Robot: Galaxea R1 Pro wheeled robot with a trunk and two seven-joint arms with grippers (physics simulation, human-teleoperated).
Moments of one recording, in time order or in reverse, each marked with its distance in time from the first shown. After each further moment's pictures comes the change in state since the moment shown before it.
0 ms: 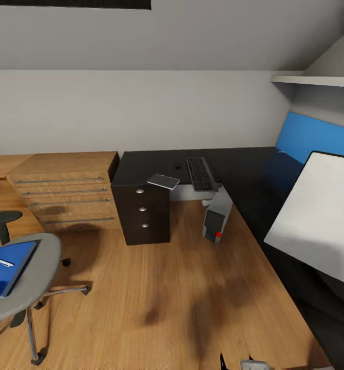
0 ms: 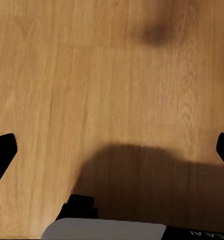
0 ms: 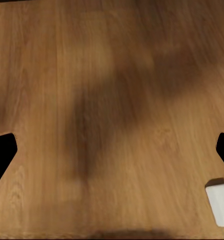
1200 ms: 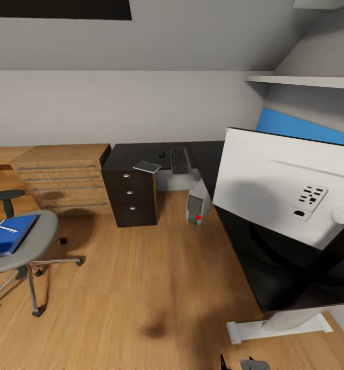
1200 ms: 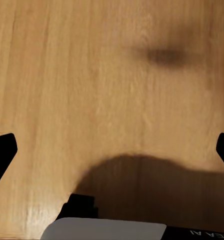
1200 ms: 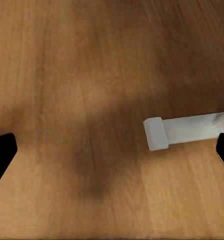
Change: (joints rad) left arm 0.000 0.000 0.000 0.000 0.000 0.002 0.001; right arm 0.000 -0.002 0.000 0.000 0.001 0.000 0.000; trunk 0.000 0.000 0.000
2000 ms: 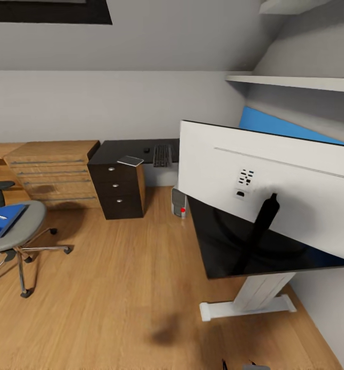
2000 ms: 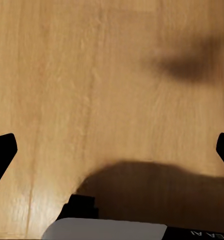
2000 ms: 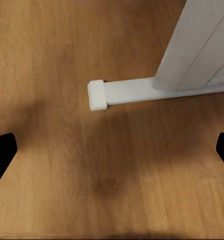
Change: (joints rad) left arm 0.000 0.001 0.000 0.000 0.000 -0.001 0.000; right arm 0.000 -0.006 -0.004 0.029 -0.001 0.005 -0.003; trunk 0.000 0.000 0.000
